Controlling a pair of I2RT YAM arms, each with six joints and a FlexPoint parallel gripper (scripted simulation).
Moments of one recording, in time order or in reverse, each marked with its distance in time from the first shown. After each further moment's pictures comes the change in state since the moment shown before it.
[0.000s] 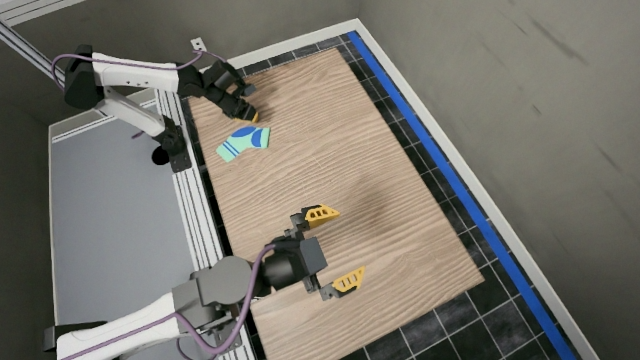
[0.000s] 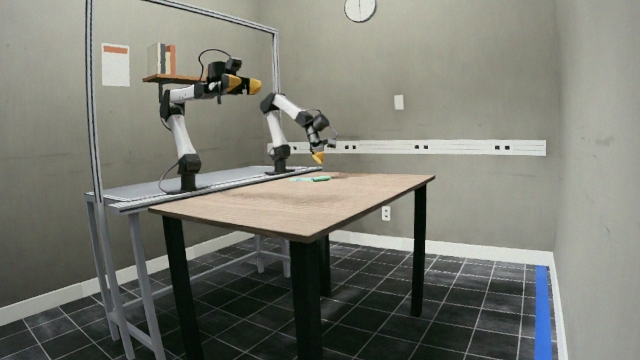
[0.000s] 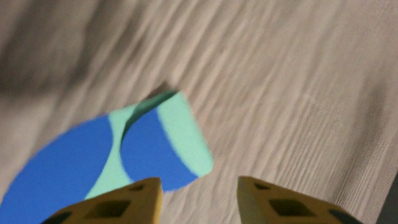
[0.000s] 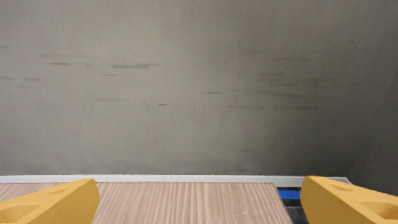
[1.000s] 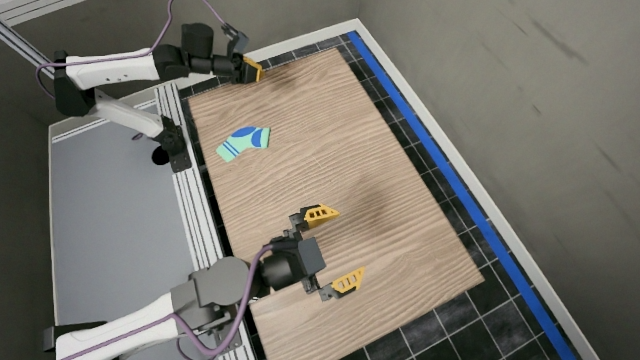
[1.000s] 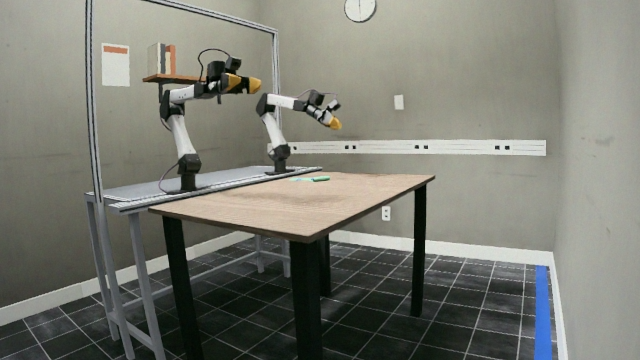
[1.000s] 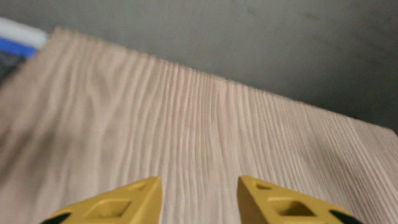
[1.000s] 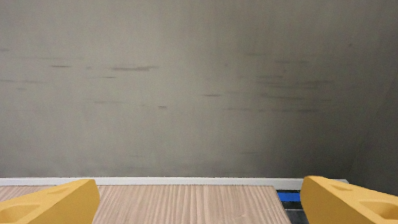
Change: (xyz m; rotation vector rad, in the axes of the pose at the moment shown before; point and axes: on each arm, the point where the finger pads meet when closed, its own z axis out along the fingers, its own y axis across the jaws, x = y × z) left arm -0.111 -0.107 -0.108 0.167 -0.582 0.551; right arm -0.004 0.000 -0.002 0.001 -0.010 -0.001
